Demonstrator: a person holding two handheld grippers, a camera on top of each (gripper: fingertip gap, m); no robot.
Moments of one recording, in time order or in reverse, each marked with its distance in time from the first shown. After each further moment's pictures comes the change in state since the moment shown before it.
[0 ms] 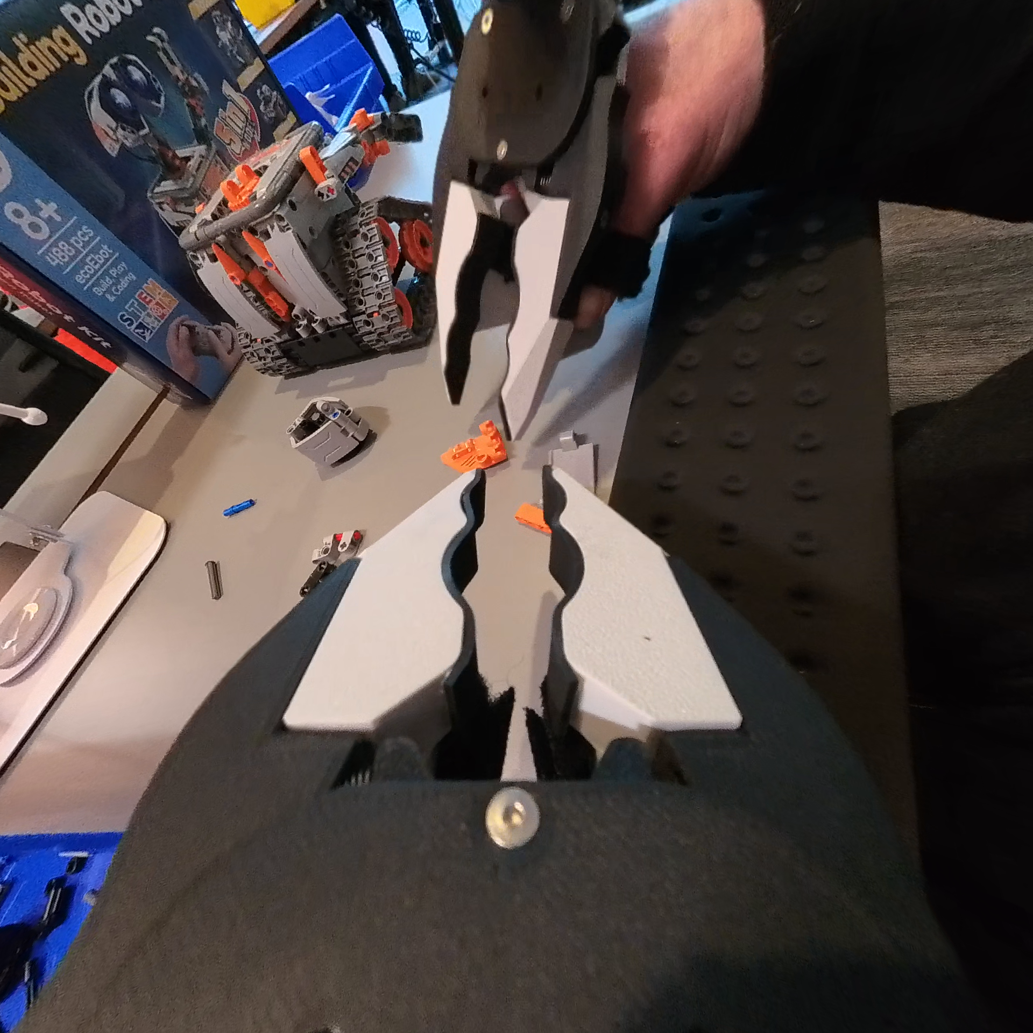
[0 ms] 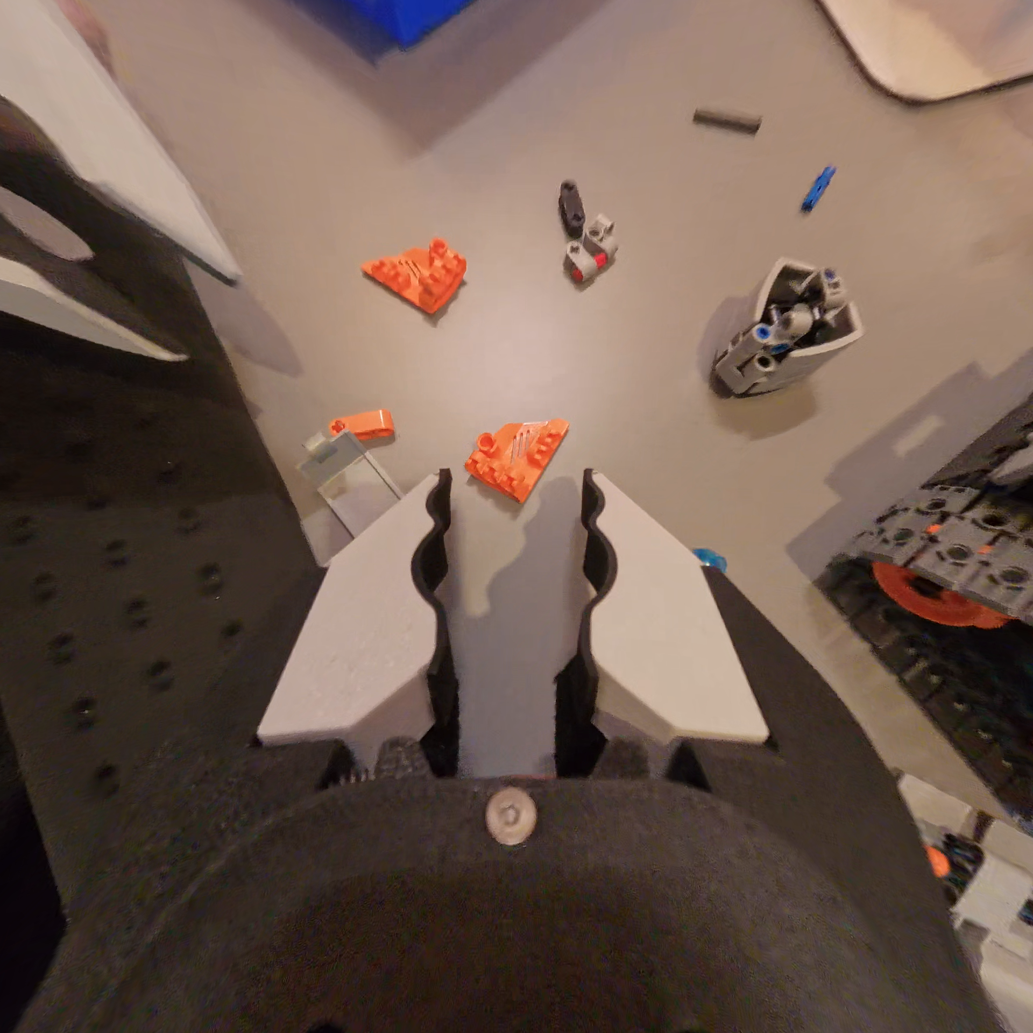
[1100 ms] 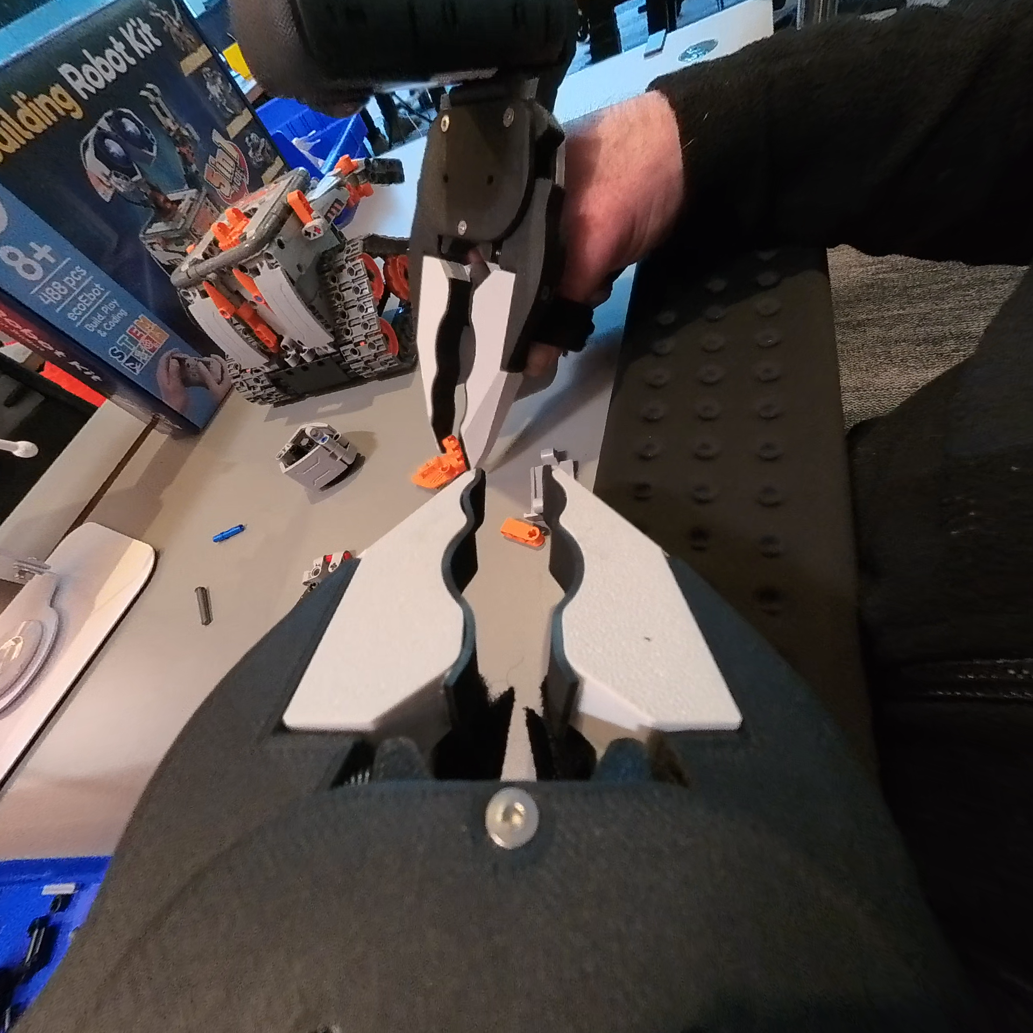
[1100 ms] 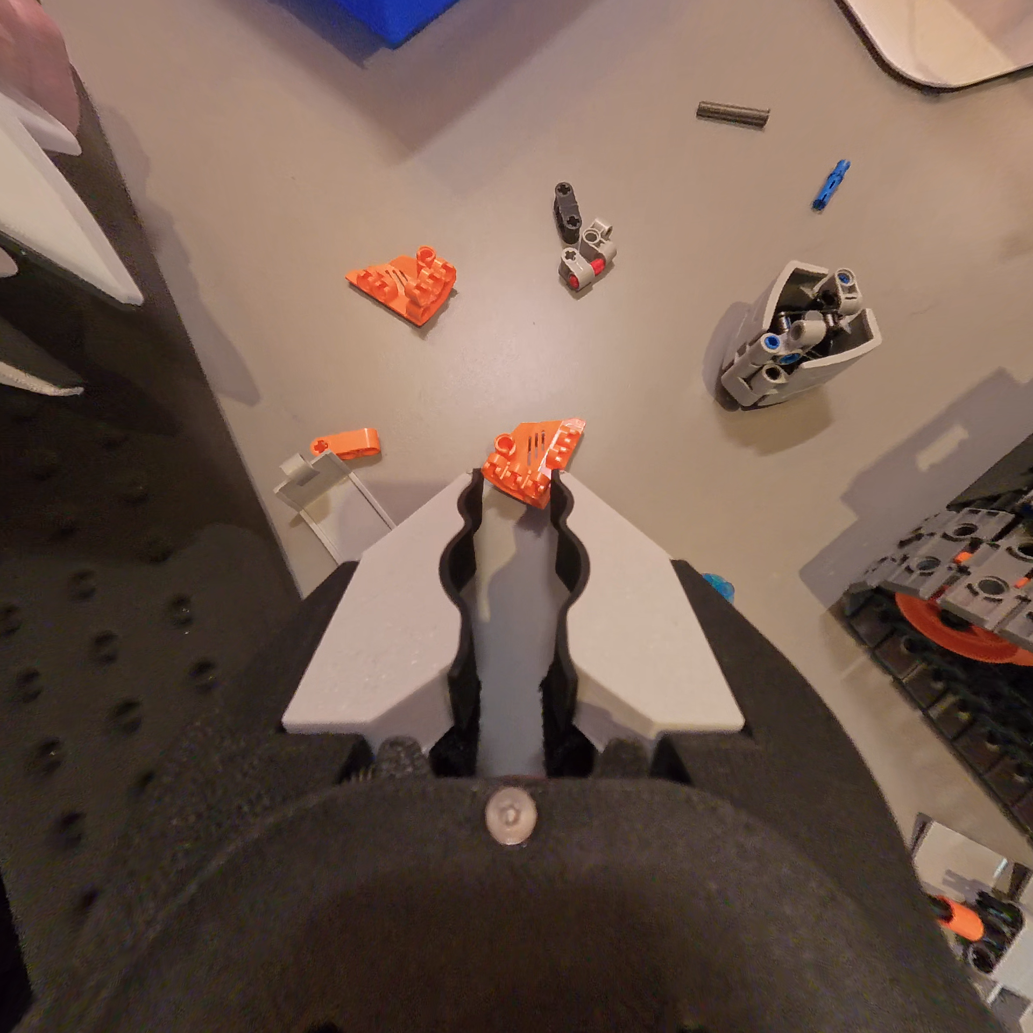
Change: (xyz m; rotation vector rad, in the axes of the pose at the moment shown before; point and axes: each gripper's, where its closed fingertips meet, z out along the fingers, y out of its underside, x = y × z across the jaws) left arm 0.007 -0.008 -0.006 0.049 0.035 0.014; right arm 0.002 -0.001 0.013 0.000 -0.015 0.017
